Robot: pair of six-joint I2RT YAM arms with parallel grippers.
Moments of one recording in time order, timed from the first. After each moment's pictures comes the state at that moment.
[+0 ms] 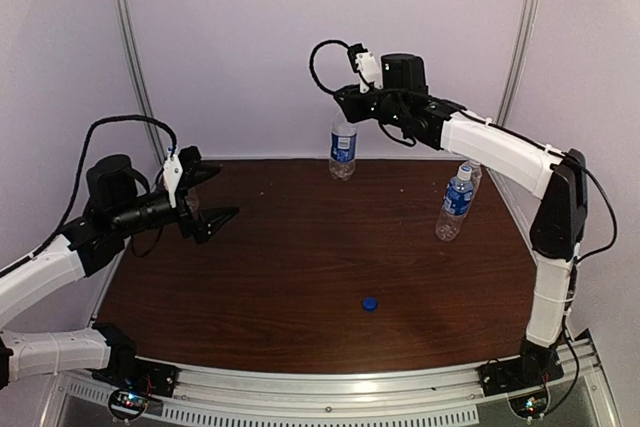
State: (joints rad) left arm -0.49 0.89 0.66 0.09 0.49 0.33; right arm 0.67 1.95 1.91 -0.11 0.06 0.06
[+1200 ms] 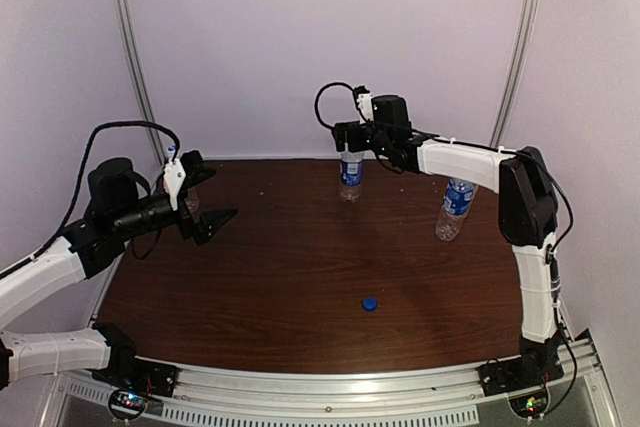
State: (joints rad) left arm -0.49 0.88 0.64 0.08 0.42 0.38; right arm 0.56 2.18 1.84 0.07 0.13 0.13
